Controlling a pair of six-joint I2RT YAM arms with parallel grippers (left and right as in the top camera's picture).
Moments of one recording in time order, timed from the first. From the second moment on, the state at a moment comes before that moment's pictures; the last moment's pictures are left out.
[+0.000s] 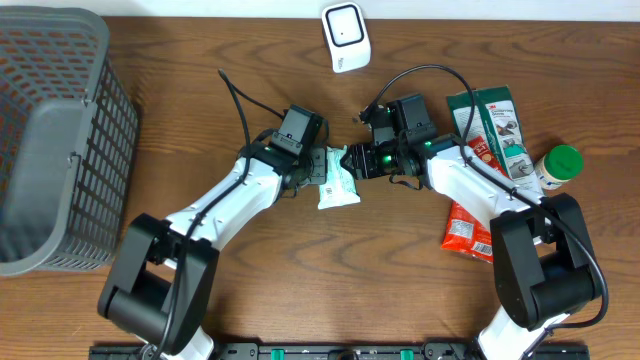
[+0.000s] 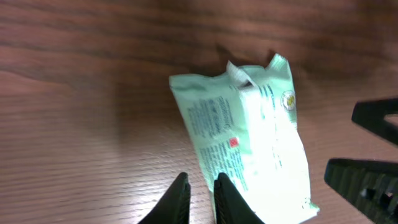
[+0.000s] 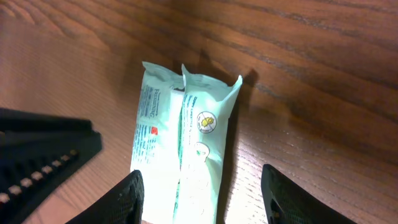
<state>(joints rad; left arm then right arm) -0.49 1.77 1.11 -0.43 0.06 -0.45 0.37 1.86 1.13 -0.31 -0.44 0.23</state>
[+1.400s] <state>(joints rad) -0.40 1.92 1.15 -0.41 0.39 -0.46 0.32 1.93 1.13 -0.34 -0.50 0.19</state>
